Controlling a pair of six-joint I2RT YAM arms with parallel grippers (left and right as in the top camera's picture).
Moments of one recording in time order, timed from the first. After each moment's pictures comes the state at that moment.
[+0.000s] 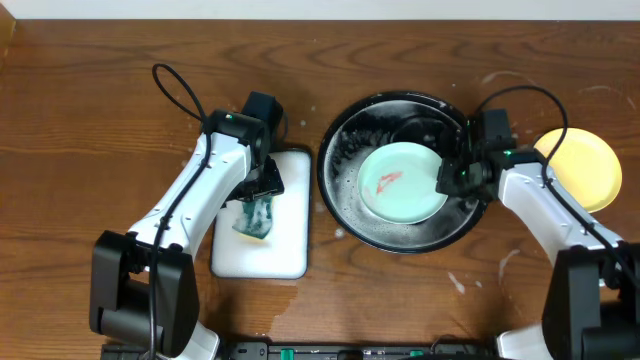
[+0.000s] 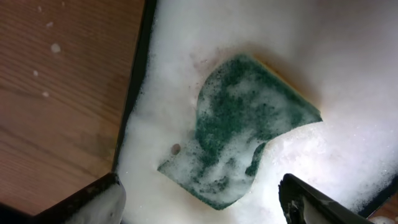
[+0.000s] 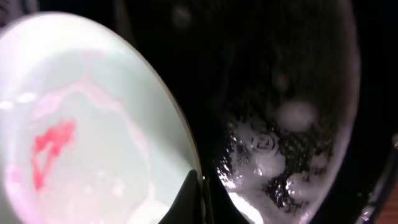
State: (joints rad) left arm -0.30 1.71 1.28 -1.16 -0.17 -0.61; right arm 0.12 1.67 0.98 -0.61 -0.11 0.36
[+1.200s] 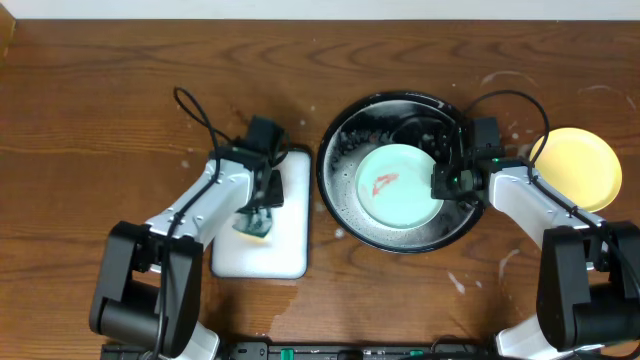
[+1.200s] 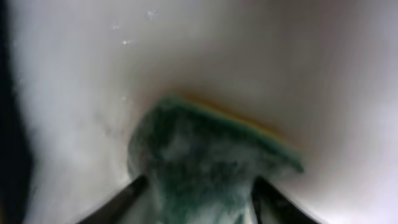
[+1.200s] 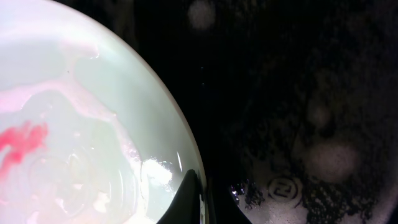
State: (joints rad) left arm -0.30 1.71 0.98 -0.67 -0.11 -0.43; right arm 0.13 1.73 0.91 -0.43 -0.11 0.20
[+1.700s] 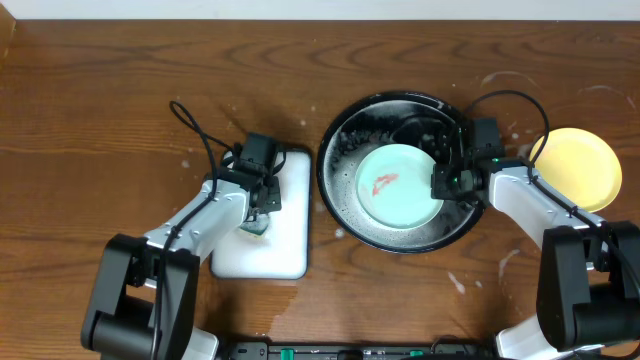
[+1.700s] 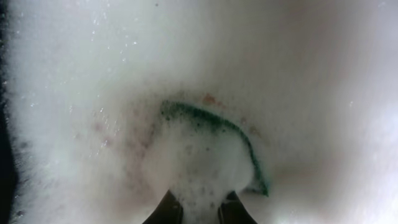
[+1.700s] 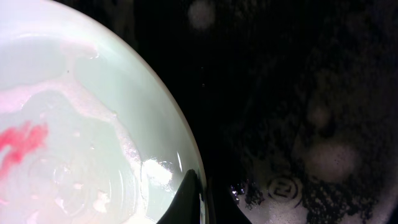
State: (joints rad) left arm -0.30 1.65 0.85 -0.54 -0.14 -0.41; right arm 0.13 1.73 0.91 -0.43 -0.11 0.20
